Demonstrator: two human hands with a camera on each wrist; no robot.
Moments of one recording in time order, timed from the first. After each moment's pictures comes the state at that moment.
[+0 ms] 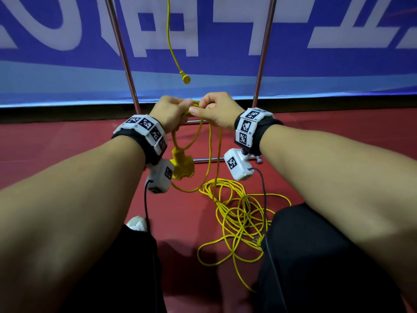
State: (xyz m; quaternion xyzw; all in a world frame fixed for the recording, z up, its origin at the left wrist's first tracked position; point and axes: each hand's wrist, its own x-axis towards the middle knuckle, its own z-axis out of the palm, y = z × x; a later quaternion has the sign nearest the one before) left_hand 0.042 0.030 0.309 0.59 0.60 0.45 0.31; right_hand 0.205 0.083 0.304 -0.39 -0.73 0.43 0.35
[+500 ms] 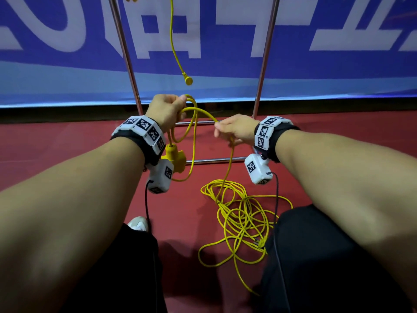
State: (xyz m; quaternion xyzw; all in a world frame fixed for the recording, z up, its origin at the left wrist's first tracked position) left_hand 0.033 0.029 0.311 0.57 0.61 0.49 0.27; right_hand 0.248 0.093 0.274 -0.43 -0.74 0.49 0.20
